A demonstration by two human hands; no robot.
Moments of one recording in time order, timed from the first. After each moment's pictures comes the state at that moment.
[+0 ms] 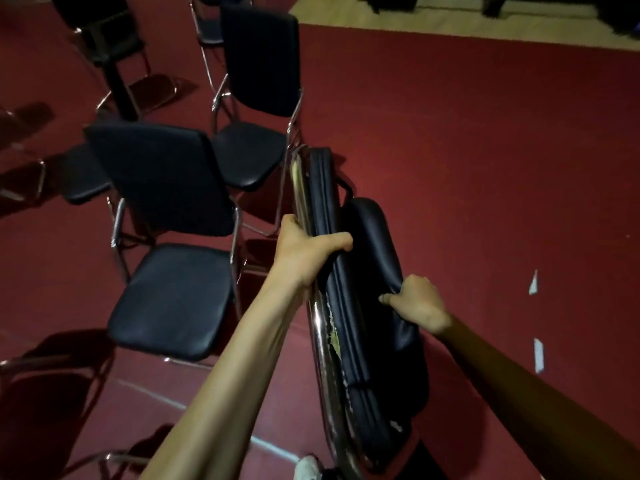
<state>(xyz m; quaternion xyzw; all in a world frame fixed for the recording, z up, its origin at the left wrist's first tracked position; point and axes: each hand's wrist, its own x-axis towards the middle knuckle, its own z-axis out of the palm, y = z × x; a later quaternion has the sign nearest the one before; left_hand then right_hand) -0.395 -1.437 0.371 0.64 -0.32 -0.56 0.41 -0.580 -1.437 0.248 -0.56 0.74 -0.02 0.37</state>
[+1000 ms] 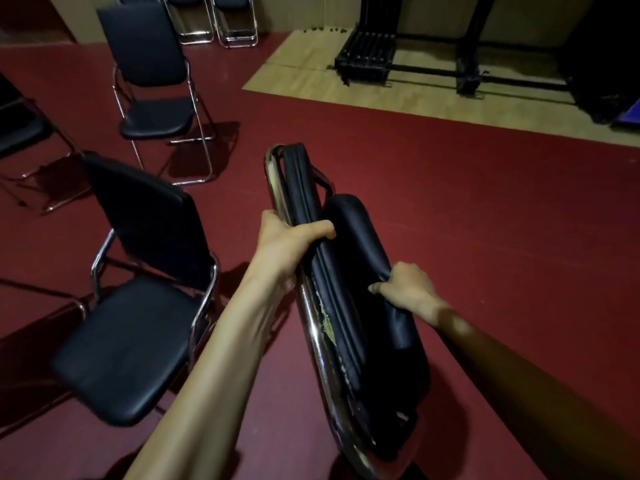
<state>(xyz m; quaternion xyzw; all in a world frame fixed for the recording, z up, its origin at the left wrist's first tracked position) -0.560 -2.232 0.403 0.60 -0.32 -0.56 0.47 -0.751 -2.243 0.296 -0.59 0.75 -0.02 0.29</state>
